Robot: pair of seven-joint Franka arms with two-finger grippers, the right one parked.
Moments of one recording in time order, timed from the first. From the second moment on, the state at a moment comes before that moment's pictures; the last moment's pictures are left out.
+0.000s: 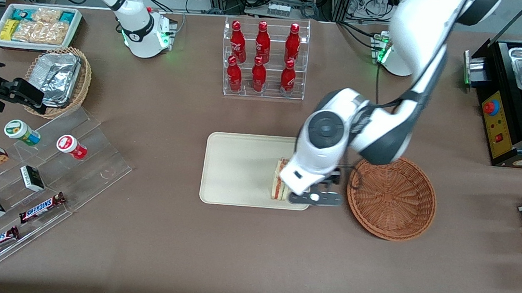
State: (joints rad) arm -0.45 0.58 -0.13 -1.33 0.13 1.90 -0.67
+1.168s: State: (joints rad) arm -0.05 0.32 -0.13 -1.33 0.09 1.63 -0.34
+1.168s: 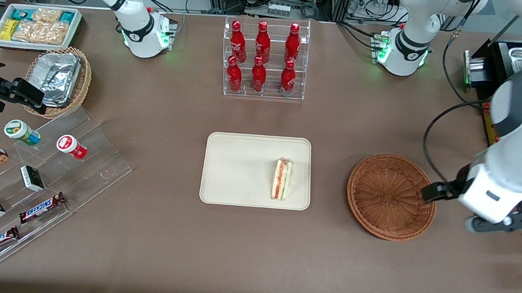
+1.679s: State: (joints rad) arm 0.01 0.20 -0.13 -1.35 0.09 1.42 -0.05
